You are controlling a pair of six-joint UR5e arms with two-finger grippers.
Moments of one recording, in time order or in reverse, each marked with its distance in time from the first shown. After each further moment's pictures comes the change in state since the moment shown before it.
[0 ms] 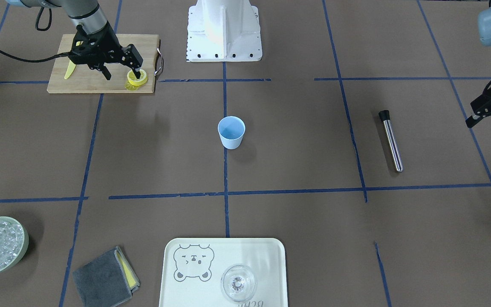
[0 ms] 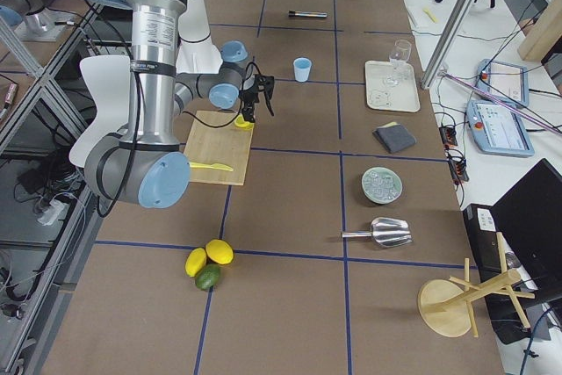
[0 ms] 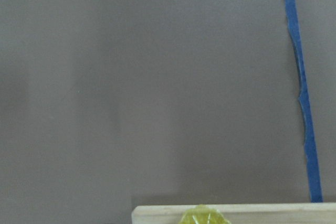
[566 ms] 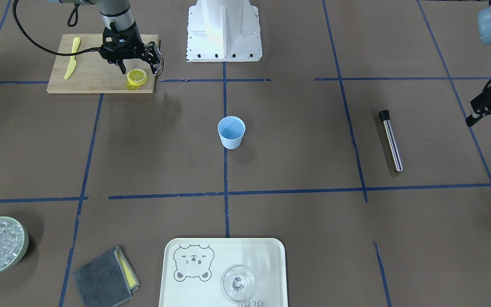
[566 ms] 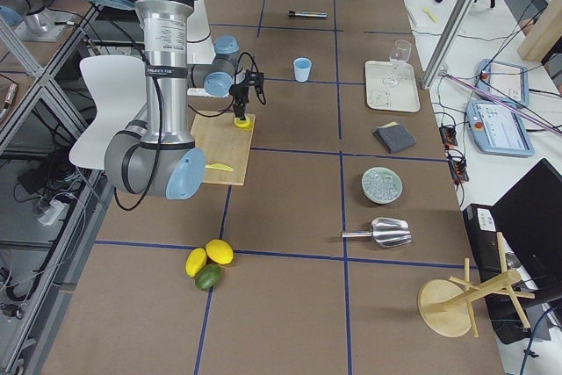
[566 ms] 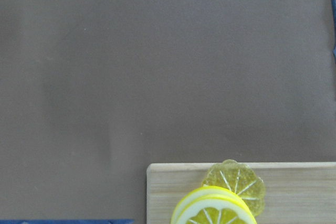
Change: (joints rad) left arm -0.001 0.001 -0.007 0.000 0.000 -0.004; right arm -0.093 0.106 -0.019 -0.194 -0.060 0.007
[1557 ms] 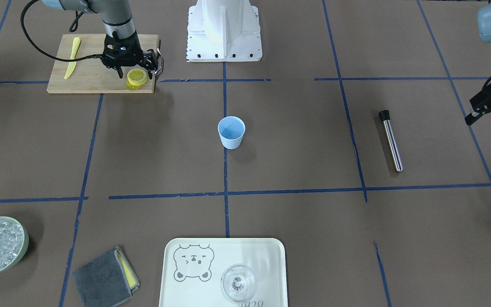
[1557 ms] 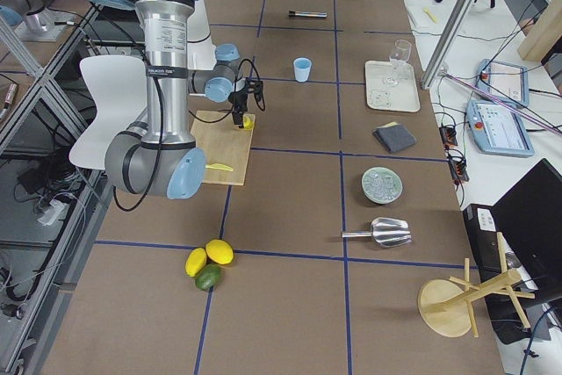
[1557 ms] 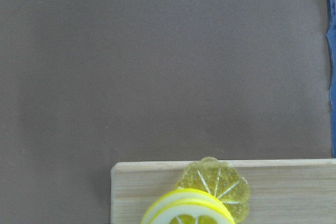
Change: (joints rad) left arm 0.000 -0.002 -0.011 0.000 0.000 -0.001; right arm -0.011 -0.002 -0.049 -0.004 0.003 0.000
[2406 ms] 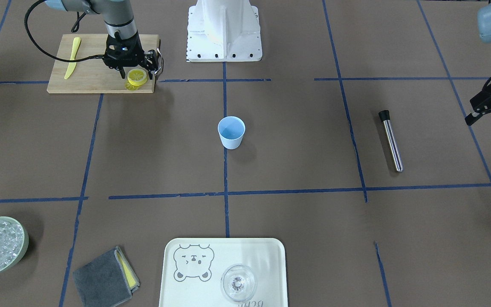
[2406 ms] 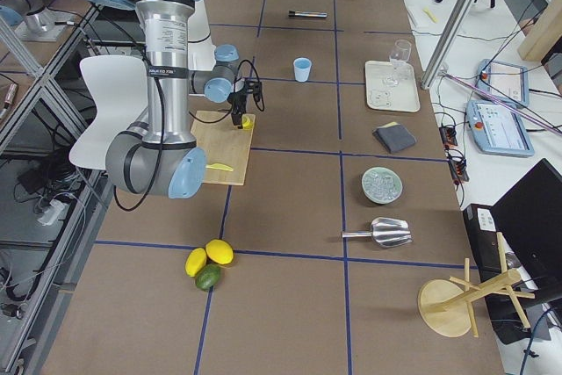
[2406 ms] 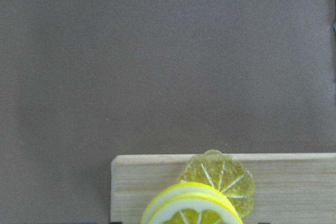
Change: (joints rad) left arm 0.000 0.002 0.002 0.000 0.000 0.000; right arm -0.008 0.005 -0.010 -0.001 0.003 0.000
